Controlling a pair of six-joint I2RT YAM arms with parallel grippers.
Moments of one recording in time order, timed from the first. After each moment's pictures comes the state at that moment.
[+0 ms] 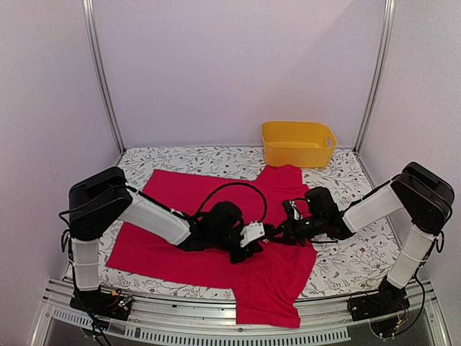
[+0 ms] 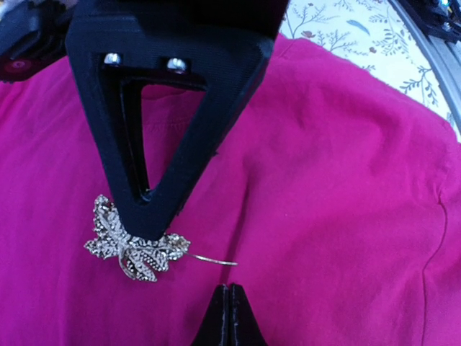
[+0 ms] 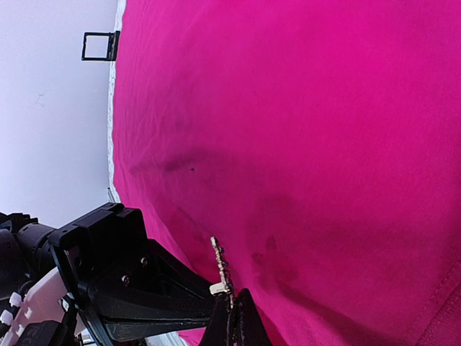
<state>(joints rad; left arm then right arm) -1.06 2.04 1.02 0.33 0.23 0.31 0.66 1.75 0.61 0.42 -0.60 0.91</state>
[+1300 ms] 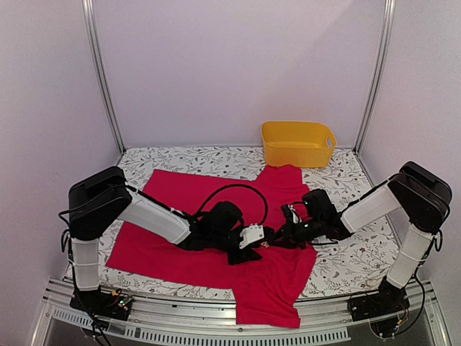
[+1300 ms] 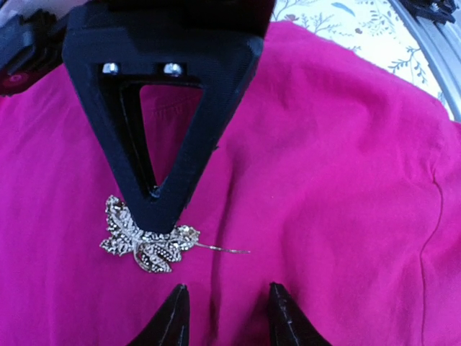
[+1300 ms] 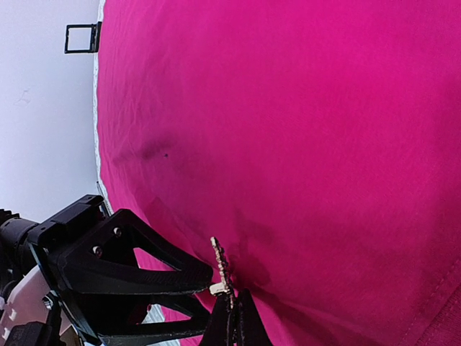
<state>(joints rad) -1.05 2.03 1.02 0.28 0.26 0.35 0.67 1.77 0.62 0.37 -0.61 0.90</state>
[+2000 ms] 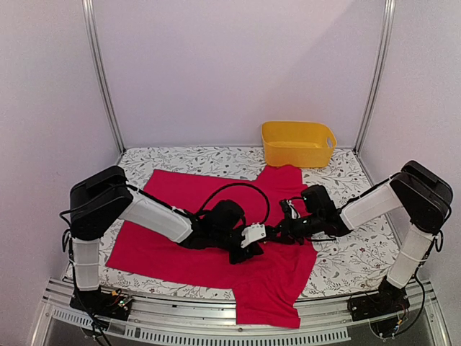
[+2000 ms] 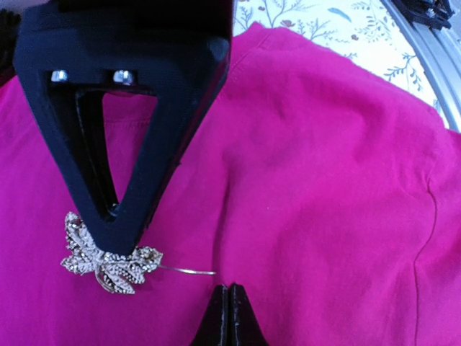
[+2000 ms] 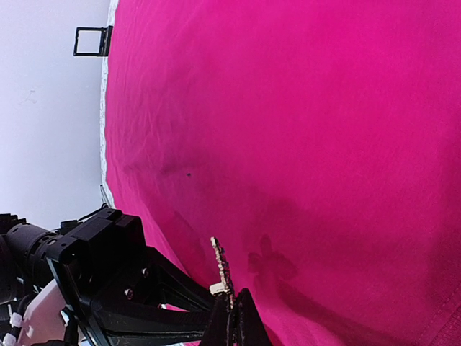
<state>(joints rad) -1.05 2.04 1.06 0.25 0.29 0.35 0.67 1.76 0.66 0.34 -0.60 0.88</state>
